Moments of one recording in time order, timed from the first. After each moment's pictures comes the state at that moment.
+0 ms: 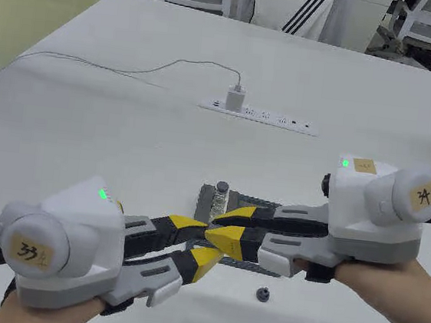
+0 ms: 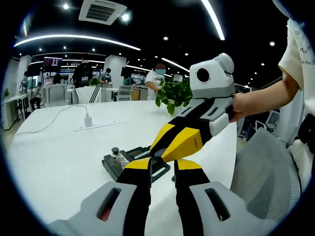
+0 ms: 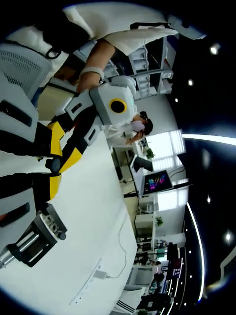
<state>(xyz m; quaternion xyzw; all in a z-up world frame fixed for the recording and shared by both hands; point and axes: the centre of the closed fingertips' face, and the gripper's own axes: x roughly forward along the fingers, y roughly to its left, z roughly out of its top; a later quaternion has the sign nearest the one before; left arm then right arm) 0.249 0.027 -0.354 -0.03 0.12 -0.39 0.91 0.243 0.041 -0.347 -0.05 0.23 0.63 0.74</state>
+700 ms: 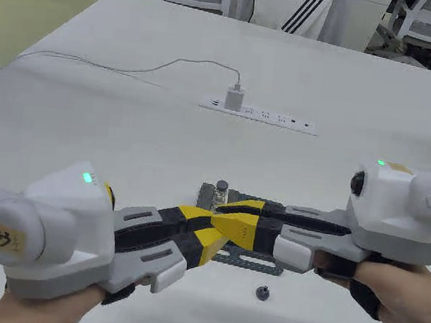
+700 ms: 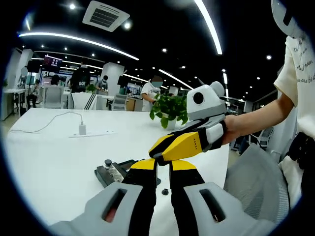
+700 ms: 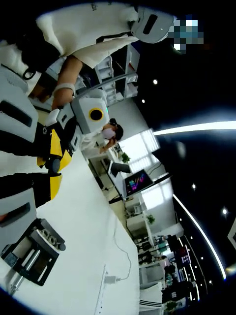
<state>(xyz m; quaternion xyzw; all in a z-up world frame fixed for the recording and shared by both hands) 0.248 0.020 -0.323 -0.08 0.09 -0.41 0.91 0.241 0.038 -0.318 0.10 0.21 0.65 0.72</state>
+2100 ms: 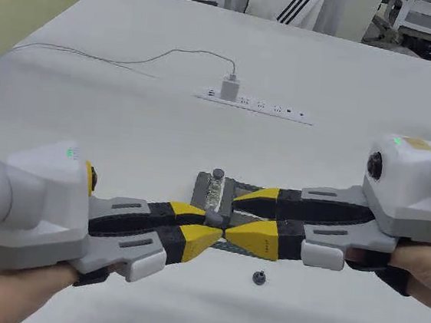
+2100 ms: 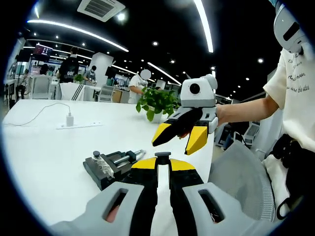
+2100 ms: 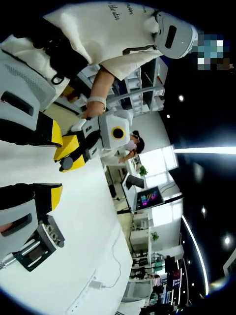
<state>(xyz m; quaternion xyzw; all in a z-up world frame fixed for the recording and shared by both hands) 0.225 0.019 -0.325 -0.09 0.12 -0.47 0.87 0.215 0.017 -0.319 -0.03 0.22 0.70 0.68</state>
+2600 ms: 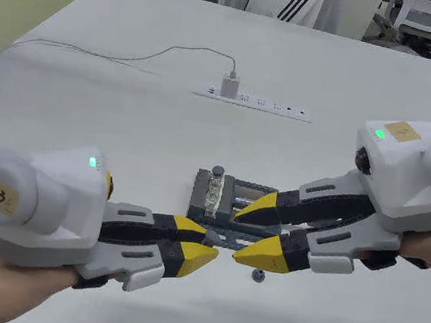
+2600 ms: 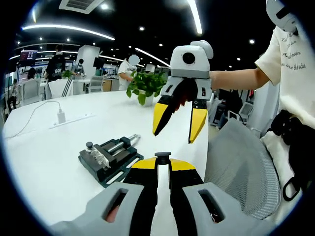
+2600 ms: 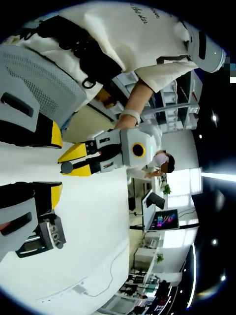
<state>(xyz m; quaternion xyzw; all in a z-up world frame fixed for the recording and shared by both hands) 0.211 0.010 -0.354 -0.01 0.17 -0.51 0.84 0.203 0.007 -0.338 -0.18 0.24 0.74 0.61</state>
